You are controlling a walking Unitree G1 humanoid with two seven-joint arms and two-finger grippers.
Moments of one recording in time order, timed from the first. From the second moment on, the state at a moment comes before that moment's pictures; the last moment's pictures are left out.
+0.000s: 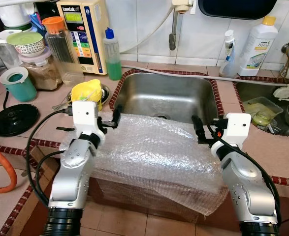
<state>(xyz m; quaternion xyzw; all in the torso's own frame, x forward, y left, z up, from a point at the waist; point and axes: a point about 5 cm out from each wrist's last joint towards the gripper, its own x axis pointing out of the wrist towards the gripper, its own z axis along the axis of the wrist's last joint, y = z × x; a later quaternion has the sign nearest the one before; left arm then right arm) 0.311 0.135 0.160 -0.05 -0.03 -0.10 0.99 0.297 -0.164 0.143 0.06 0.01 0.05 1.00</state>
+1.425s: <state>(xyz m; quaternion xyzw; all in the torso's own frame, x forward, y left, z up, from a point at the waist) 0.309 0.123 0.178 -0.09 -0.05 -0.14 0.98 0.298 -0.144 0.164 0.06 -0.03 0.07 1.00</state>
